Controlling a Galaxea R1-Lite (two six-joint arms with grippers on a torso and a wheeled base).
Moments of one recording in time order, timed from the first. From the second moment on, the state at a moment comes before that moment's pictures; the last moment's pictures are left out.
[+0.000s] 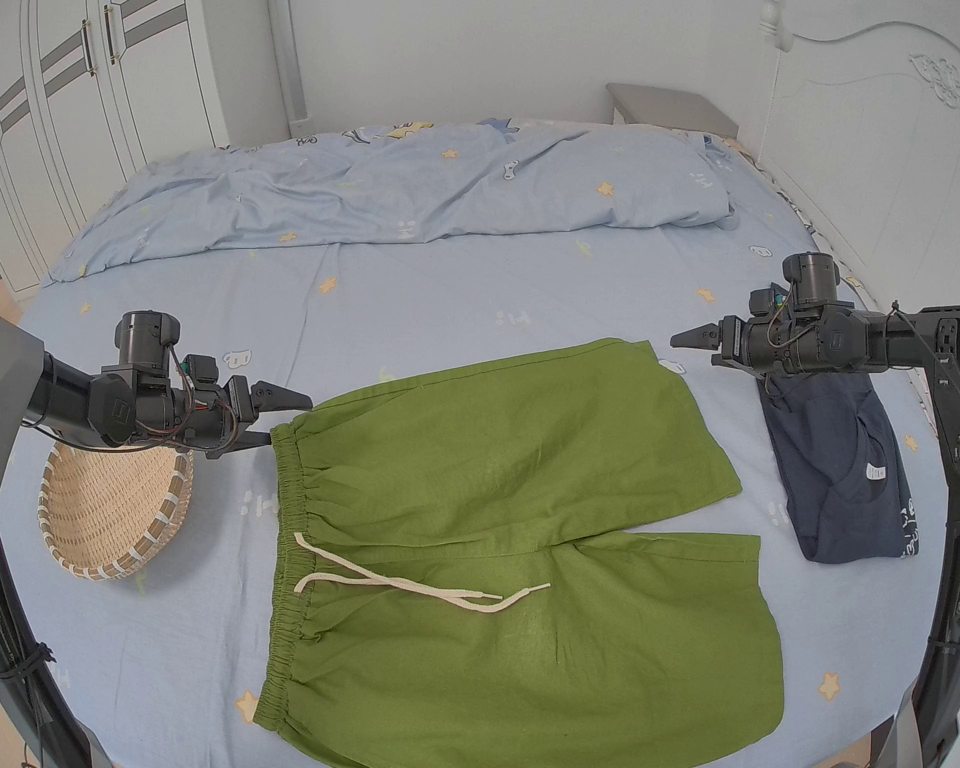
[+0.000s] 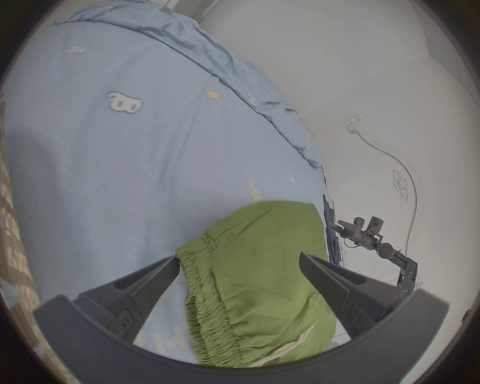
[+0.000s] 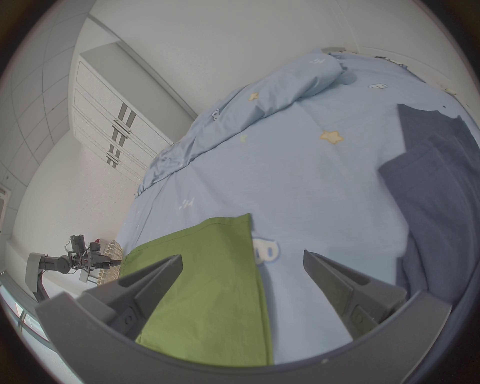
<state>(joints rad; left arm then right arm) 0.06 2.06 -1.26 -0.16 -0.68 -0.37 0.02 2.29 -1.81 0.08 0.55 0.20</state>
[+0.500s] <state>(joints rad) 0.06 1.99 -1.22 -0.15 -0.69 -0.37 -0.03 2.12 -1.47 0.05 0.56 0.19</state>
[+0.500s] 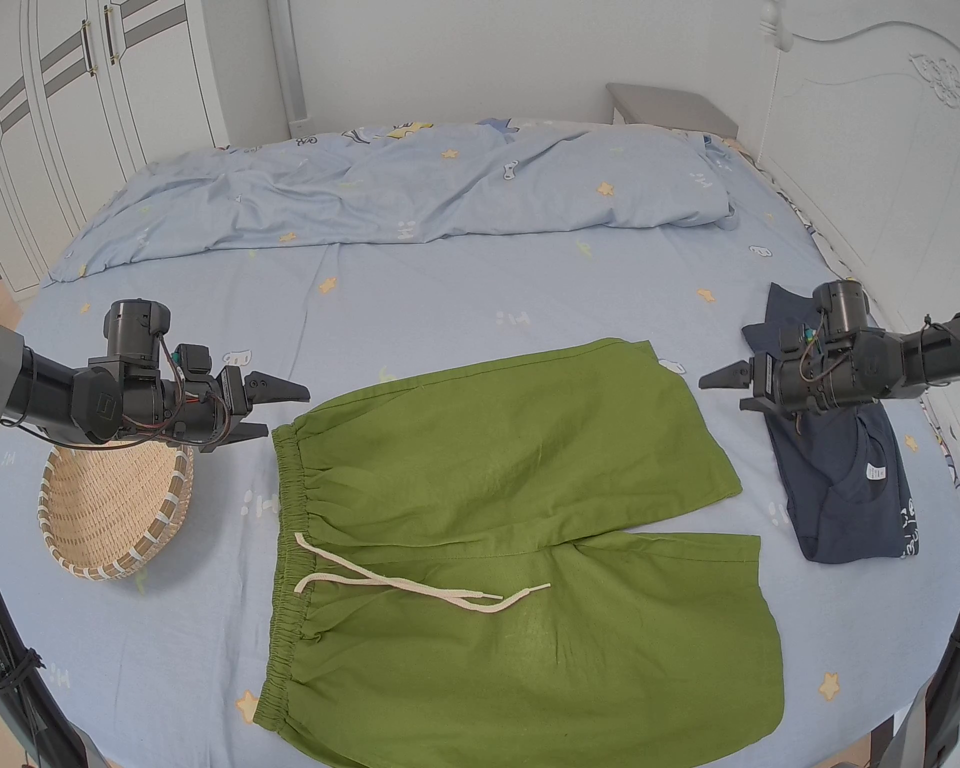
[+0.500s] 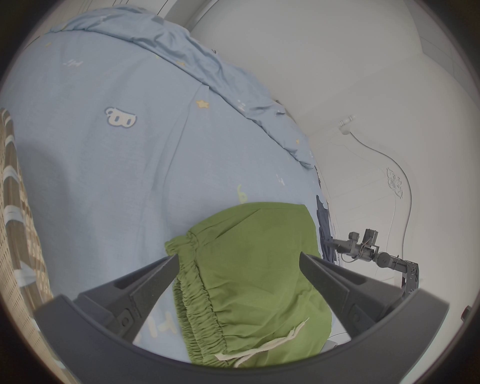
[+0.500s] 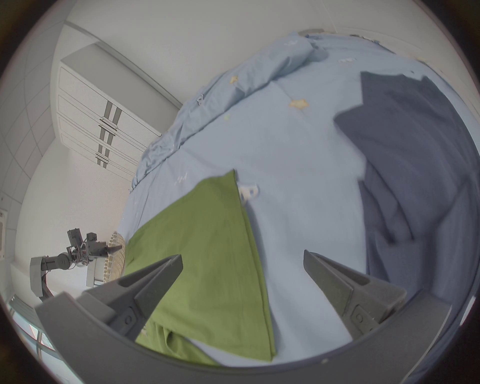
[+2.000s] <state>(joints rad) 0.05 1.76 -1.09 -0.15 -0.69 -0.37 -0.01 1.83 -0.41 -0.67 0.63 0.12</state>
